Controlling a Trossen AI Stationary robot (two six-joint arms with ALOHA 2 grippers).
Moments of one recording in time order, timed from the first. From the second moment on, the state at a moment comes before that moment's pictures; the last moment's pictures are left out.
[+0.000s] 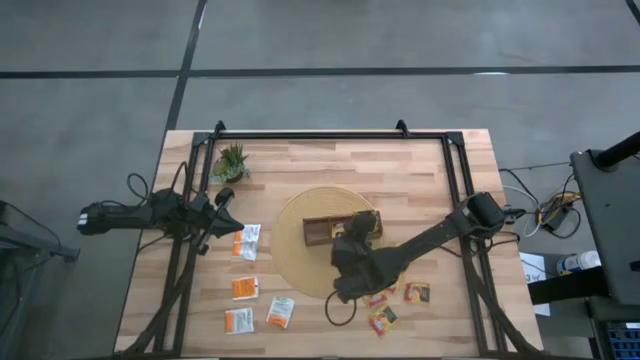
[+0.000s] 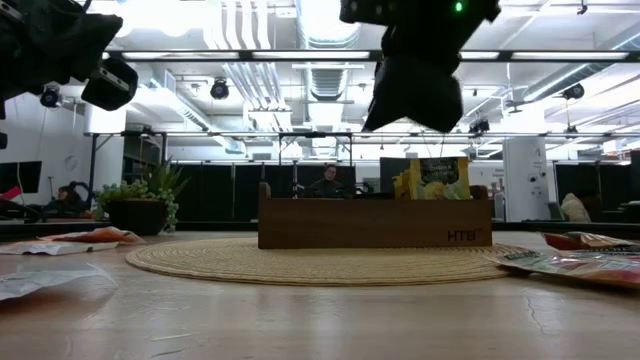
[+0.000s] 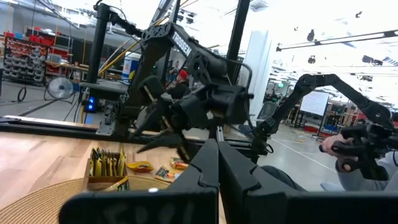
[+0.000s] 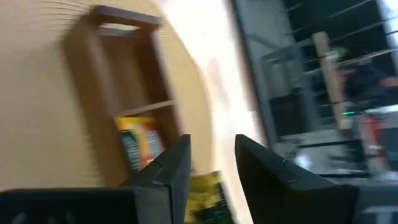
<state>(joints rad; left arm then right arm) -0.01 0.04 0.01 0.20 0.27 -0.27 0.44 2.00 1.52 -0.99 1.01 0.44</state>
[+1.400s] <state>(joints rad) -0.01 0.04 0.01 0.20 0.27 -0.27 0.32 1.97 1.34 -0.73 0.62 0.36</state>
